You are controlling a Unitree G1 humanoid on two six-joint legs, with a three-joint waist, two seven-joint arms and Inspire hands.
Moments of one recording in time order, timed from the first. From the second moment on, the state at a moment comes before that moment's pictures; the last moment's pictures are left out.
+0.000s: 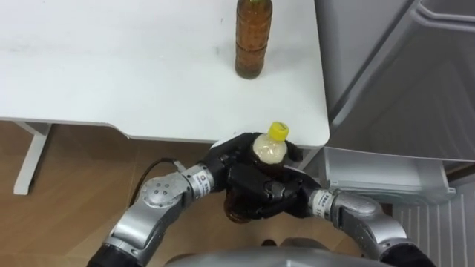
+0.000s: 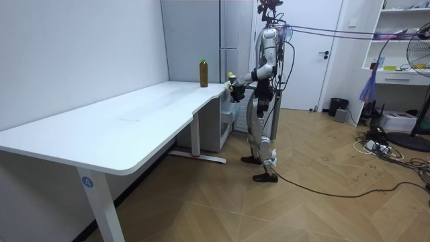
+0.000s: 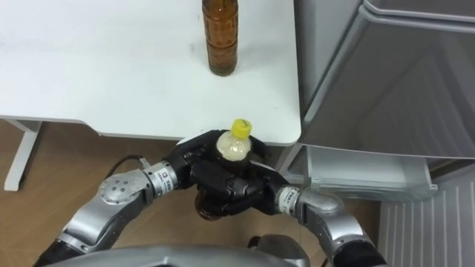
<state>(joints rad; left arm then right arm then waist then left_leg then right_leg) 0.13 0.28 -0.45 0.11 -0.22 0.11 -0.45 0.05 -0.26 0.40 0.58 0.36 0.07 0.68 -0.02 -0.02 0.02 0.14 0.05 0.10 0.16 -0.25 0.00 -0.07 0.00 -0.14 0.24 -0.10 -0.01</state>
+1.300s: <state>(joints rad) 0.04 0.25 -0.25 -0.32 -0.56 0.06 -0.40 0.08 -0.28 0.34 0.71 0.44 0.09 0.73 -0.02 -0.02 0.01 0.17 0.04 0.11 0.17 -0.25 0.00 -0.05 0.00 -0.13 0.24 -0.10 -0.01</state>
